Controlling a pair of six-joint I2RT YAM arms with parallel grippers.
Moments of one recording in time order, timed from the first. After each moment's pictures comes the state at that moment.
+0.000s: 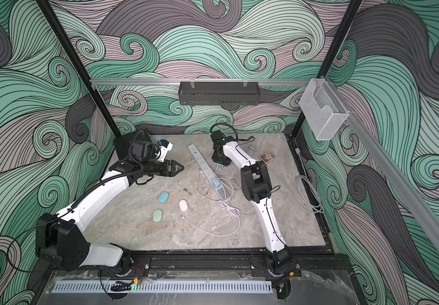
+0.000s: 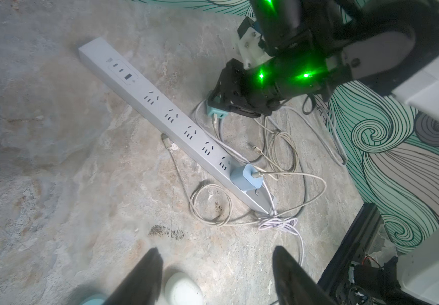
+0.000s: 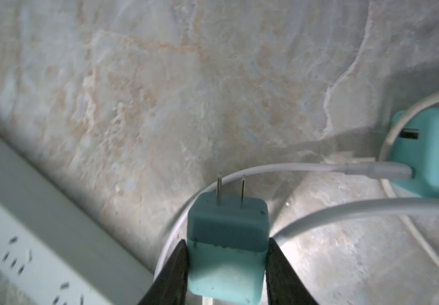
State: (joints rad) left arm -0.32 1.40 1.16 -0.50 0.45 -0.27; right arm 0.44 2.39 2.12 -0.95 0.09 0.67
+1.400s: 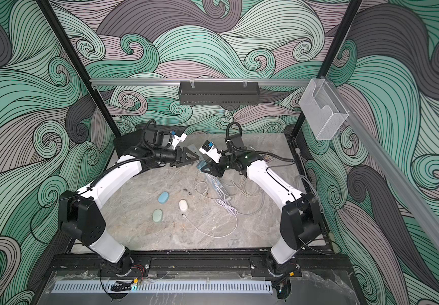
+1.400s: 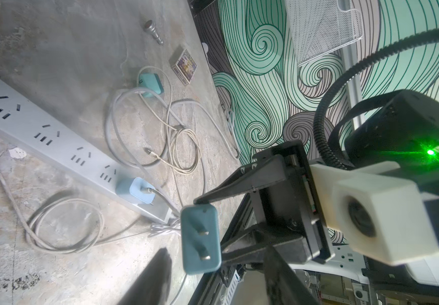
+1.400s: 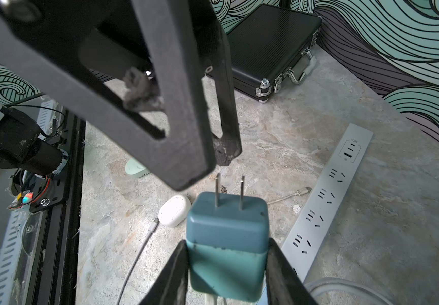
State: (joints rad) left arm -0.36 1.64 1.43 -0.49 0.87 -0.52; right arm 0.48 1.62 1.36 -0.49 -0.67 -0.45
